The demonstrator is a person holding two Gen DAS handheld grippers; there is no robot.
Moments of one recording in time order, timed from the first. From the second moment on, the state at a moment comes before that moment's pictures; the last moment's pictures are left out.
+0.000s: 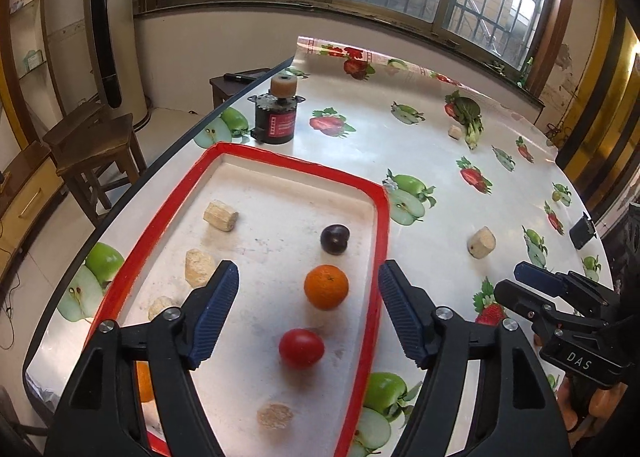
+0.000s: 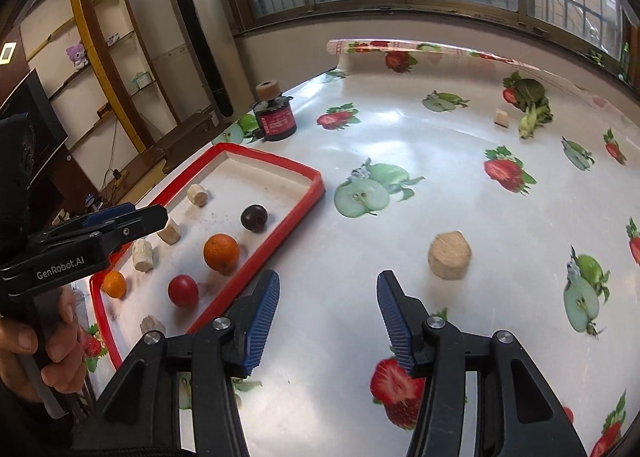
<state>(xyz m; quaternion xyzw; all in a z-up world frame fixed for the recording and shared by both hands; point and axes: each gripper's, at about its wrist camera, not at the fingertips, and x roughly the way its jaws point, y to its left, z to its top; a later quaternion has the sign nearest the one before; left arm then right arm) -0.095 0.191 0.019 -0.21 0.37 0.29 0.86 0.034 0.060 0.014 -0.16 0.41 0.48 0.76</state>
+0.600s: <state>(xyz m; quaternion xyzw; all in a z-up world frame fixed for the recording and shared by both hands) -0.075 0.125 0.013 -0.20 0.39 0.24 0.87 0.065 -0.065 0.018 -0.10 0.42 0.39 0.81</state>
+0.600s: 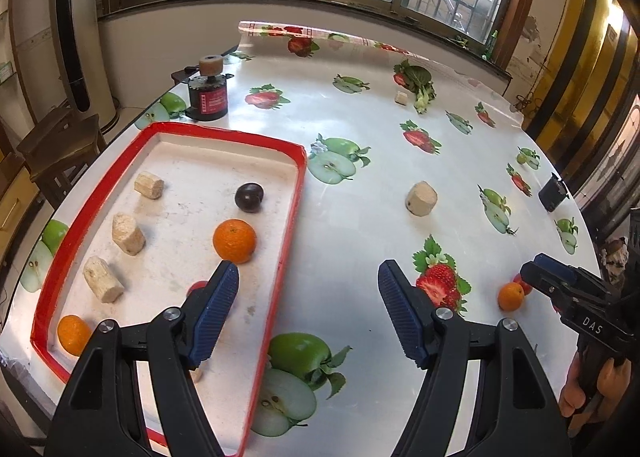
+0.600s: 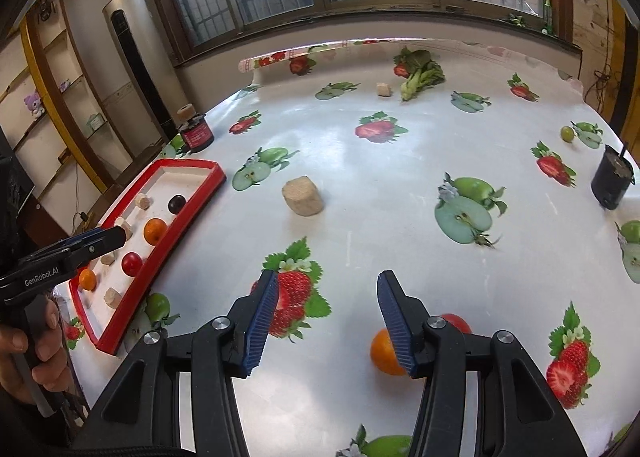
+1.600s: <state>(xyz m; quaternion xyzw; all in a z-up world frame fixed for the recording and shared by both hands) 0.033 0.094 -0.010 -0.18 0.43 0.17 0.87 0.097 -0.127 -0.018 -0.06 0.46 0.33 0.82</state>
